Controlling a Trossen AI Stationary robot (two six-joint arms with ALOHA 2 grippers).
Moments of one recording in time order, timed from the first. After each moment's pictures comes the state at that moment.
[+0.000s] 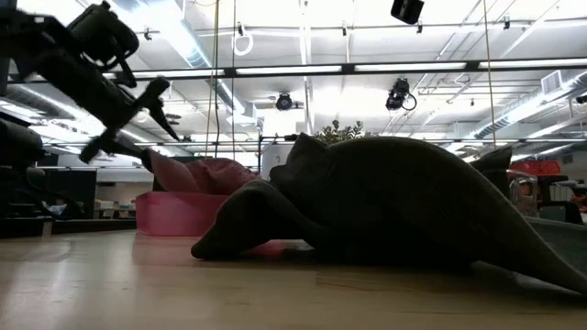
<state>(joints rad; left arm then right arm) 0.21 0.44 0.38 -0.56 -0.59 -1.36 -0.29 1.20 1.30 -0.33 -0.72 0.54</state>
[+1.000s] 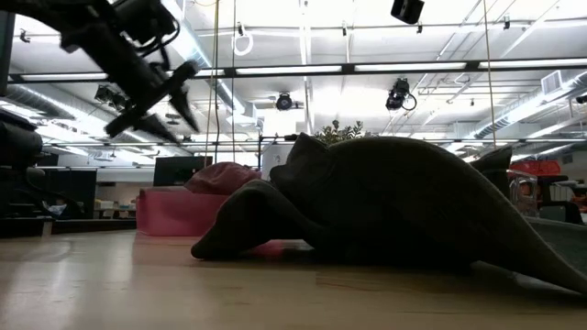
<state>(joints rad) 0.21 0.78 0.62 -0.56 -0.45 -1.14 -0.28 1.20 1.30 -0.33 -0.72 0.55</state>
